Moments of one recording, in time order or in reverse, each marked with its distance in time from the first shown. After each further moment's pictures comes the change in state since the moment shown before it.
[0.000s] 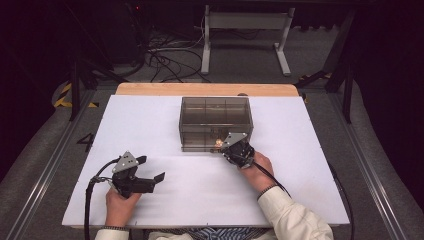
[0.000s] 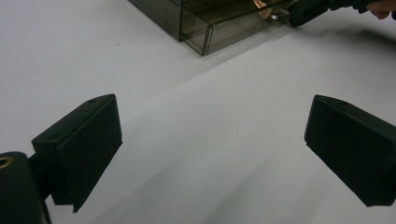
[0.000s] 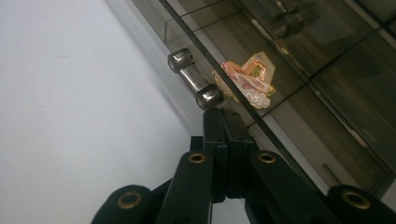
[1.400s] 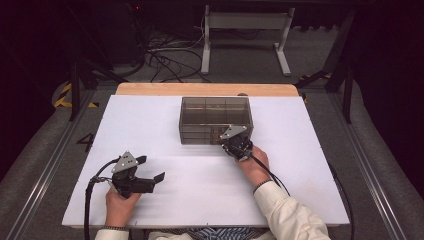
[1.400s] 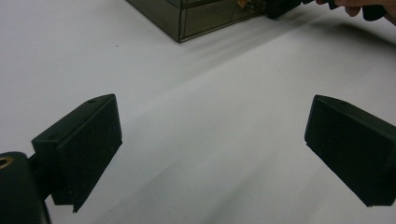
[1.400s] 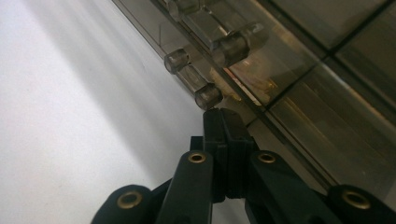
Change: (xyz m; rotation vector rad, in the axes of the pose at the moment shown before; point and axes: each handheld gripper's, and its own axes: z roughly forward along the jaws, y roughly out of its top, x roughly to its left) left arm 0.000 0.000 -0.001 -0.008 -0.003 0.000; right arm -0.017 0.006 0.018 -0.034 -0.042 0.065
